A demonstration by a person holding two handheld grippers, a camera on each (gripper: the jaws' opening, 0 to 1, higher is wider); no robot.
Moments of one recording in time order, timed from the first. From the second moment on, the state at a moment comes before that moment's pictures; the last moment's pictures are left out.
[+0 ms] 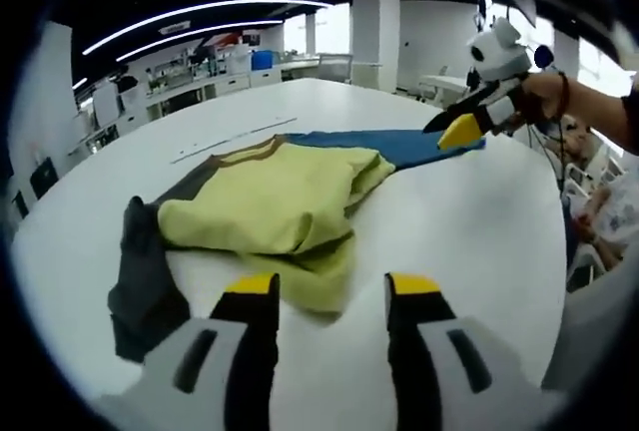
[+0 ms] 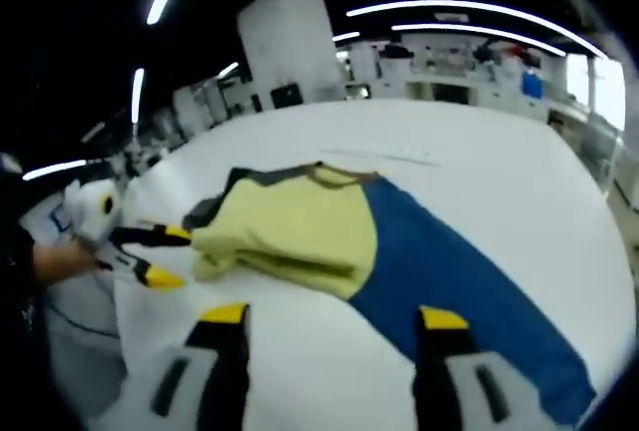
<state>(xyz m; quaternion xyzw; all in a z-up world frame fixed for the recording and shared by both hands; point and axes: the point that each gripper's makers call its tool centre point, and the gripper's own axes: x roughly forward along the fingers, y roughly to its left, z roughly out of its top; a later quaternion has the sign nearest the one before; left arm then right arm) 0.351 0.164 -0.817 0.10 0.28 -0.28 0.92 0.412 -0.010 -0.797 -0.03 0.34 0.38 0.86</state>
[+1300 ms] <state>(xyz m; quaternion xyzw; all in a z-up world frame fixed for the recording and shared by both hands) 0.365 0.183 -0.805 0.06 0.28 -0.23 0.93 0.413 0.112 -0.837 -0.16 0.28 0.45 0.83</state>
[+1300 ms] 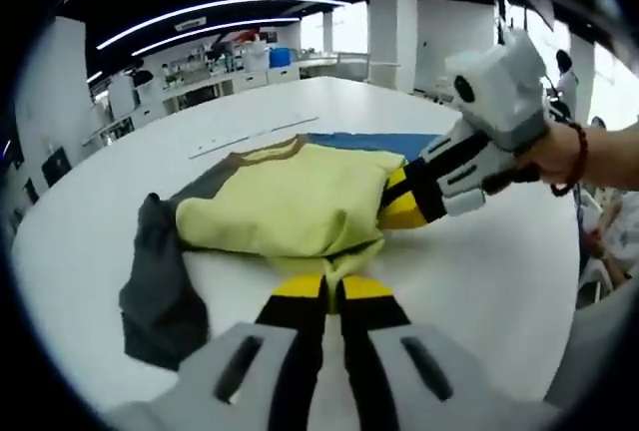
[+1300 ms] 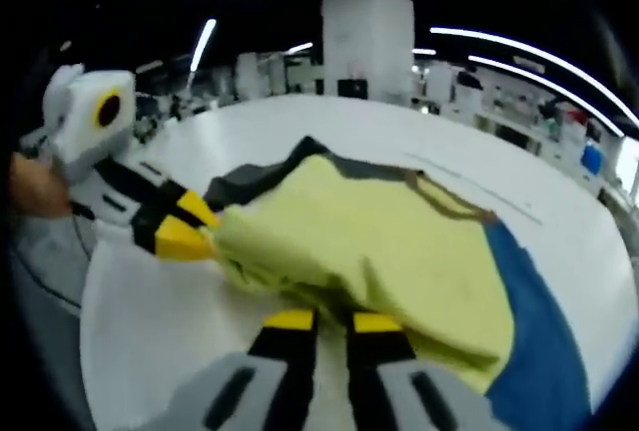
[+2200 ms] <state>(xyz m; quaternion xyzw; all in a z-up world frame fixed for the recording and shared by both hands) 0.355 0.201 -0.744 0.00 0.25 -0.20 0.95 0.395 0.073 -0.777 -0.14 0.26 0.45 0.84</state>
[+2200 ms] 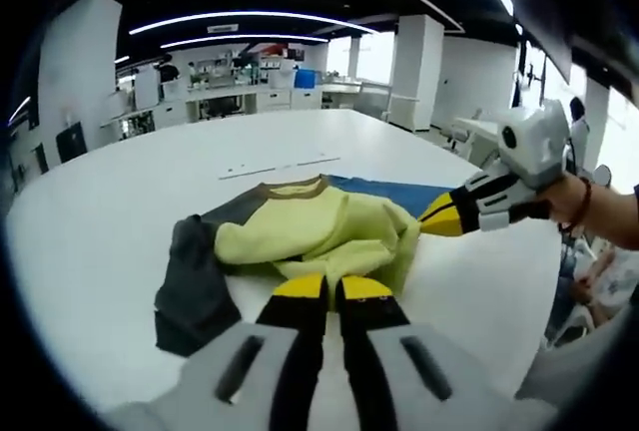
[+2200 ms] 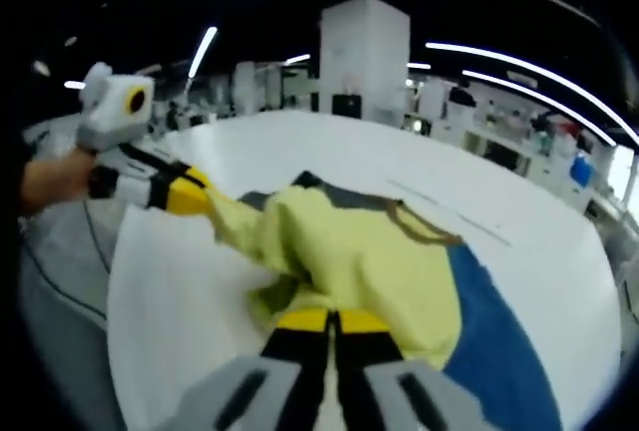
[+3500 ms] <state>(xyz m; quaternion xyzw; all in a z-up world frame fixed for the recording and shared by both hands) 0.303 0.146 -0.752 -0.05 0.30 -0.26 0.92 0.381 0.009 -0.767 -0.09 0.30 0.42 0.85</state>
